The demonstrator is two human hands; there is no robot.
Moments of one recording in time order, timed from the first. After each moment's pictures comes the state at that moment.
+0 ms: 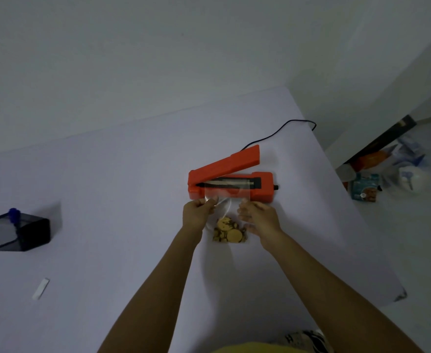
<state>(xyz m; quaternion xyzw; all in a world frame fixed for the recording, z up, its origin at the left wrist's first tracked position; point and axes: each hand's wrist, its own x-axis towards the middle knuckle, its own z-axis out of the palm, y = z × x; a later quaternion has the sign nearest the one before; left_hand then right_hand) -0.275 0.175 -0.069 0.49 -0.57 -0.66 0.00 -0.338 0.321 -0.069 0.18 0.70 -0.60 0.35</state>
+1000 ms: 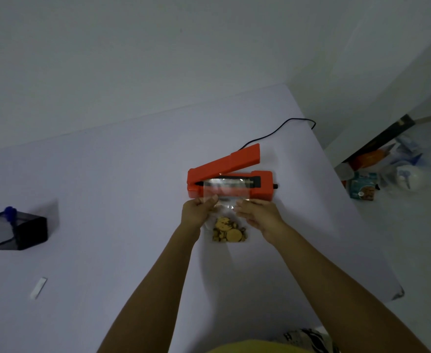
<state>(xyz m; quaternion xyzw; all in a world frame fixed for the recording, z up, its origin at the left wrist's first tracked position) -0.275 0.169 -0.075 0.47 -0.57 -0.67 -0.03 -0.351 0.325 -0.066 0.15 0.69 -0.57 0.41</state>
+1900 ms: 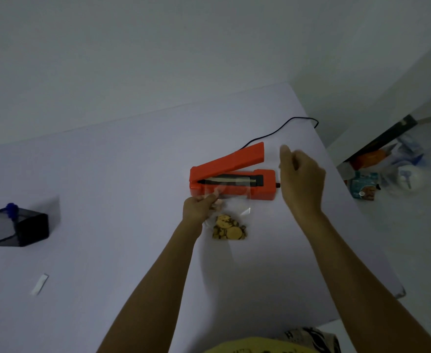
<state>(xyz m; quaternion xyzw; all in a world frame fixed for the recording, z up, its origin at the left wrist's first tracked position) -0.279 0.165 -0.075 0.49 -0.55 -0.68 -0.03 -0.383 0.330 0.029 -0.06 0.90 -0.42 -0.01</state>
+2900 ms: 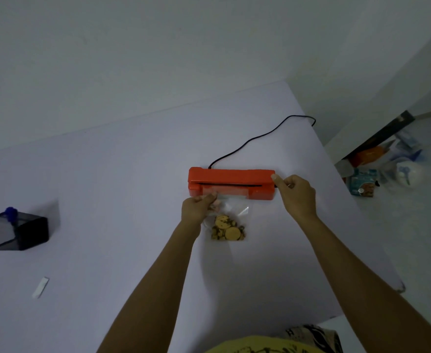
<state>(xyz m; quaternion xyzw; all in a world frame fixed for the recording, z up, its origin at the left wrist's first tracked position) -0.278 0.163 -0.082 0.49 -0.54 -0.68 -0.03 -0.398 0.364 -0.049 0.01 0.92 -0.37 0.13</state>
